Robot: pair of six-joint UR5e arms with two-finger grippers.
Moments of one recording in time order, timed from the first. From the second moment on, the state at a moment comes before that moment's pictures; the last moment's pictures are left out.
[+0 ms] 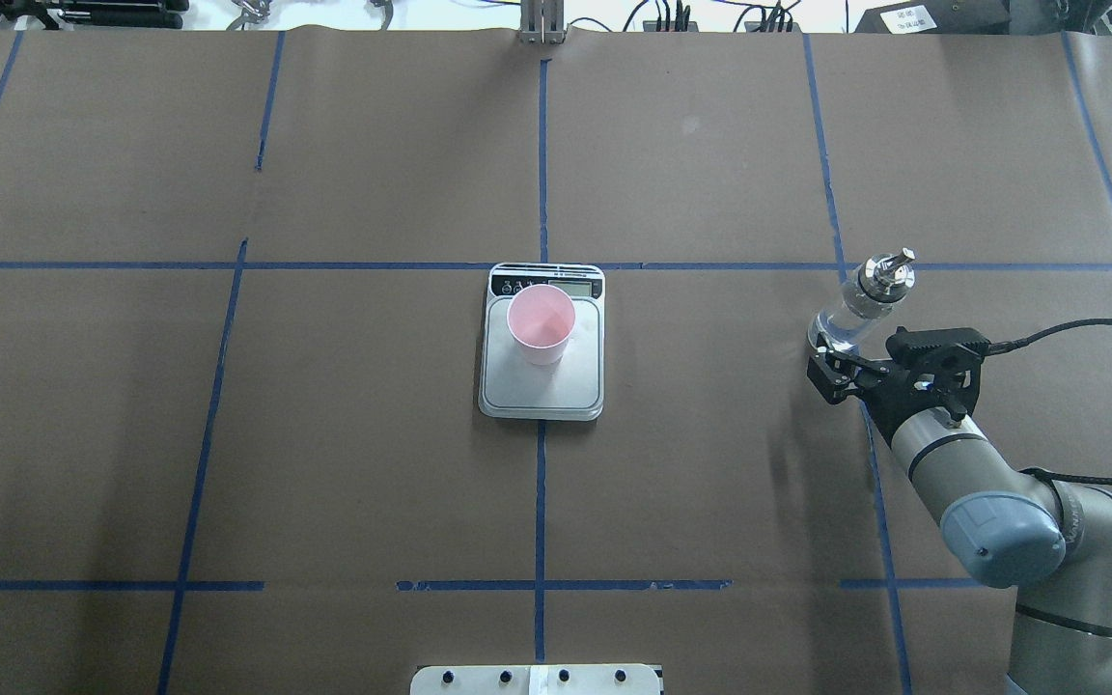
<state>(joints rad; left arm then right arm) -1.59 -1.42 -1.69 -1.84 -2.36 0.05 0.32 -1.62 1.78 -0.74 0.86 1.20</state>
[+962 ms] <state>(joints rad) -1.59 -1.41 -1.69 -1.84 -2.36 0.05 0.34 -1.59 1.74 -0.74 0.82 1.19</state>
